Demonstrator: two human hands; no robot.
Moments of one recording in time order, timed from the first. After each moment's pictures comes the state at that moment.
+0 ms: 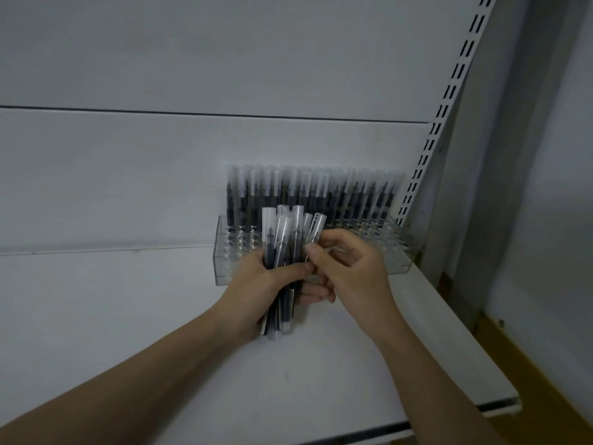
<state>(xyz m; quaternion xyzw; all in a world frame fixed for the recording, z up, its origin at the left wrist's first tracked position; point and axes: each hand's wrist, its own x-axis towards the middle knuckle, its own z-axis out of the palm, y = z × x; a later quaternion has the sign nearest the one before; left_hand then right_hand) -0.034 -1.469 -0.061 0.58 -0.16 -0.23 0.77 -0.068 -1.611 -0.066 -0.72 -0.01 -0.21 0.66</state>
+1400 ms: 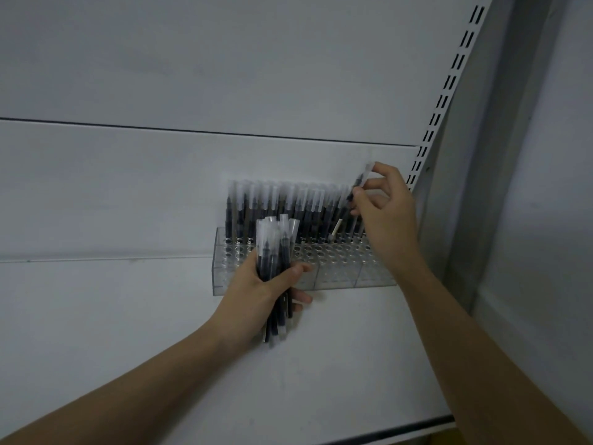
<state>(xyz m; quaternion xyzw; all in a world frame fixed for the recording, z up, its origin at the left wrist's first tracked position) -0.033 -1.465 -0.062 0.65 -0.15 -0.15 0.73 -0.018 -1.669 -0.007 -0.77 0.02 -0.38 0.52</state>
